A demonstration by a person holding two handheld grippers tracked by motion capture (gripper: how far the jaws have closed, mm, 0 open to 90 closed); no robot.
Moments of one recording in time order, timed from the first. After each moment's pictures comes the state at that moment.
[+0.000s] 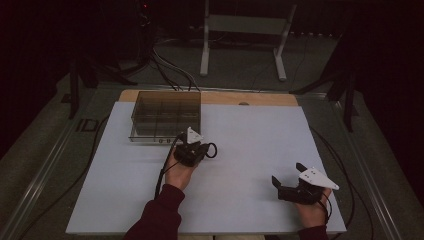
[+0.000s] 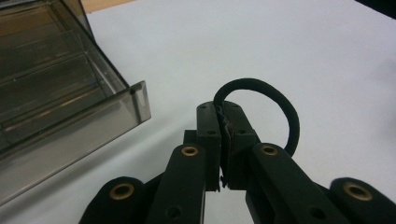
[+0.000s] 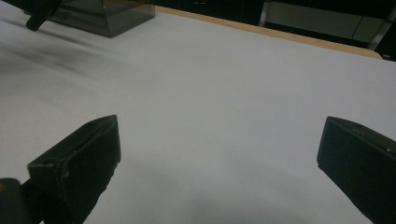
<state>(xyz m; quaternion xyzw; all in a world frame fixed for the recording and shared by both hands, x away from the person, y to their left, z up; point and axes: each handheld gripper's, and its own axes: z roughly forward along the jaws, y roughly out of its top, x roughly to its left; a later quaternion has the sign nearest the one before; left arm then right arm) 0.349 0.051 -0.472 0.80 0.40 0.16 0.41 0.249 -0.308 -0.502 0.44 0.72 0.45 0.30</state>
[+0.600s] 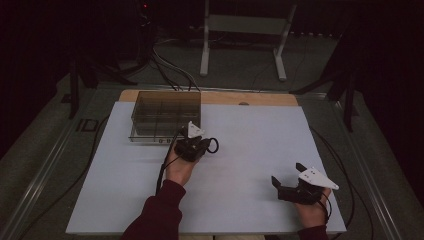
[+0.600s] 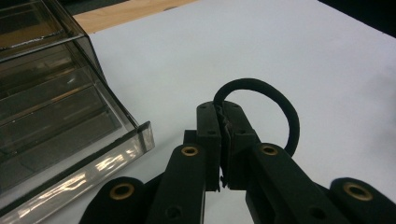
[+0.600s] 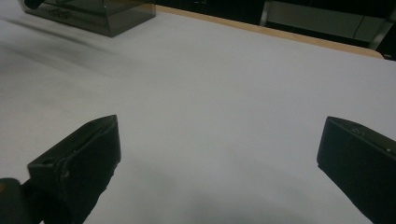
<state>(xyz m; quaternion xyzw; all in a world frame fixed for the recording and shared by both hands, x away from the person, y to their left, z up) 0.355 0.049 -0.455 0.80 0.40 0.17 0.42 0.249 -0.308 -0.503 0.44 0.72 0.45 0.30</state>
